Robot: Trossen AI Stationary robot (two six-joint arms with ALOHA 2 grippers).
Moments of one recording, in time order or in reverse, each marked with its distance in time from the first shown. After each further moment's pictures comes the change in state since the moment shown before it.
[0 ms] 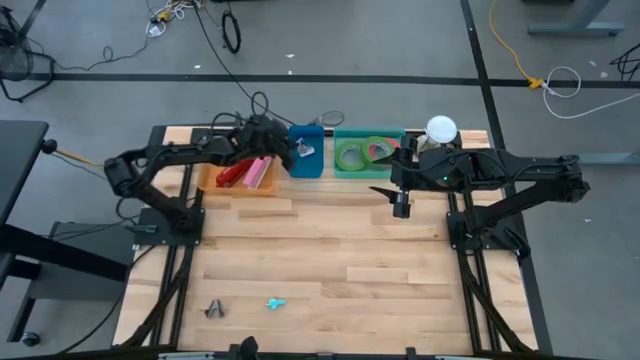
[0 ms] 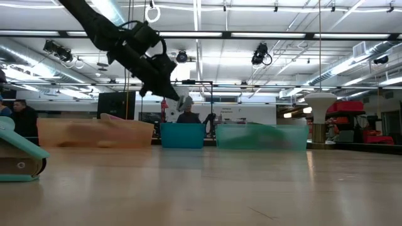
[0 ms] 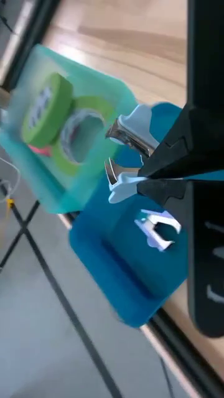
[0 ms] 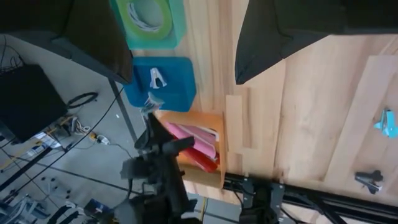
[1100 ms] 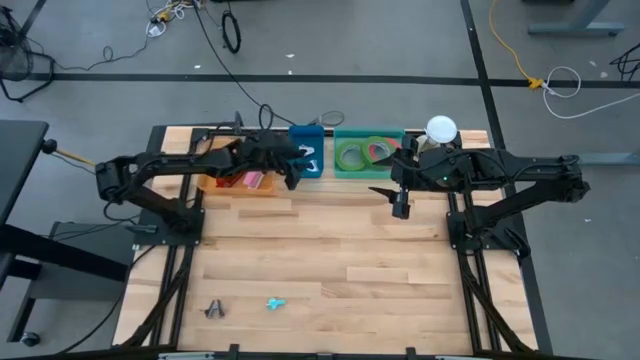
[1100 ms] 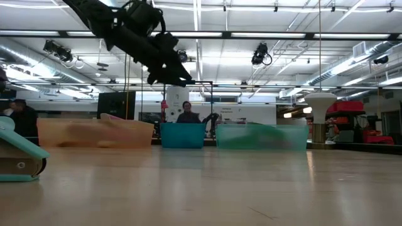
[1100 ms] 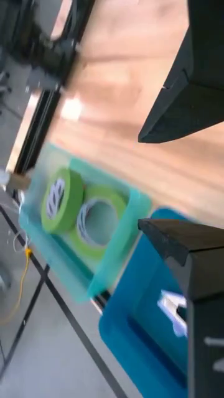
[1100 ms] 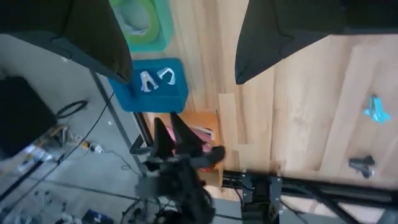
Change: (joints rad) left arm -0.198 -0.101 0.000 -0.020 0.008 -0.015; right arm -0.001 0.000 0.000 -0.004 -0.009 0.096
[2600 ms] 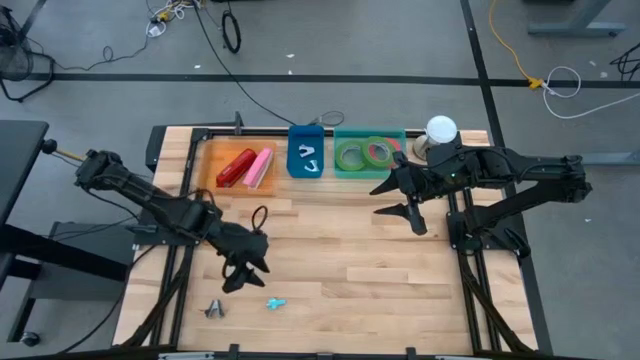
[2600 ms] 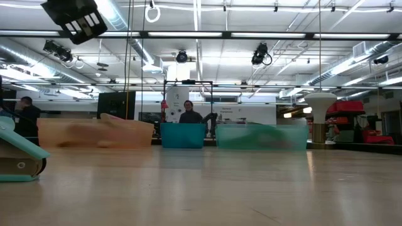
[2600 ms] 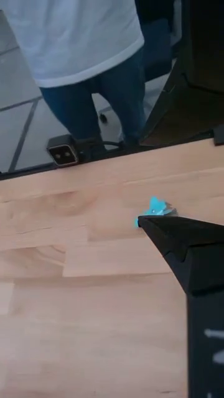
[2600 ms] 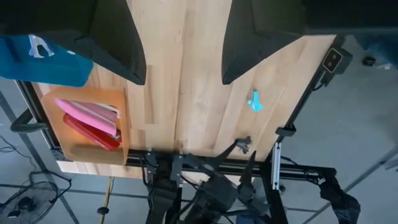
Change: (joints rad) left arm -0.839 -0.239 0.000 -0.475 0.140 -0.398; right arm -0.007 -0.025 0.000 0.040 -0.418 0.037
